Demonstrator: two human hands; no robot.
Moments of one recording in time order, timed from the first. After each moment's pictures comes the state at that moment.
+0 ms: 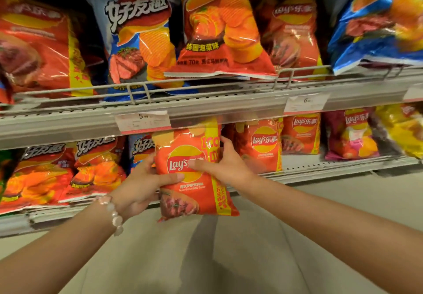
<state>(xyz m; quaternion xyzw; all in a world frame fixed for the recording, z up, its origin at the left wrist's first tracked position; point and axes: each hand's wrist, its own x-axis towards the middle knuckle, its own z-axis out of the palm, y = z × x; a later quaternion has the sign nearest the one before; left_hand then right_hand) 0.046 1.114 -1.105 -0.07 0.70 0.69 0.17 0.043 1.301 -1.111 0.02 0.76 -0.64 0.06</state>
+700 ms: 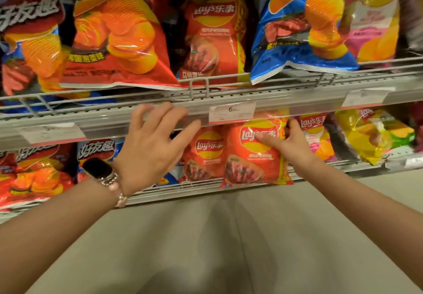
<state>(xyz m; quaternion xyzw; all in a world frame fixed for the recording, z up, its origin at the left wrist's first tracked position) 0.028 1.273 -1.048 0.40 0.78 -0.06 -0.47 0.033 1.562 -1.098 0.12 0.72 -0.67 -0.09</state>
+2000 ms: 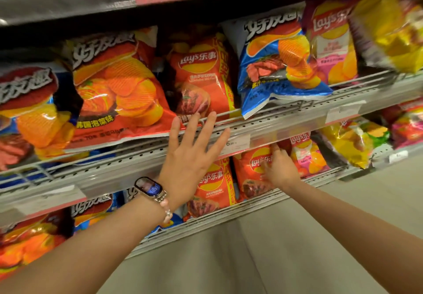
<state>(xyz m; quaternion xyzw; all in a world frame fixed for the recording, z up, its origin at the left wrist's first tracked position) -0.012 1.326 -1.034 0.37 0.82 -0.13 -0.41 -0.002 1.558 -1.133 0.22 0.93 -0.29 -0.10</state>
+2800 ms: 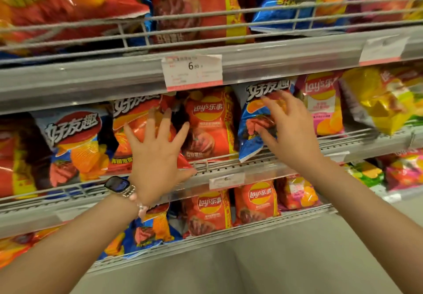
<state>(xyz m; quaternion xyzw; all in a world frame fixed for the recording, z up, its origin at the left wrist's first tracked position) 0.001 1.298 -0.924 0.18 0.94 -0.10 -0.27 0.027 1.562 -0.916 -0.03 0.93 -0.11 -0.36</state>
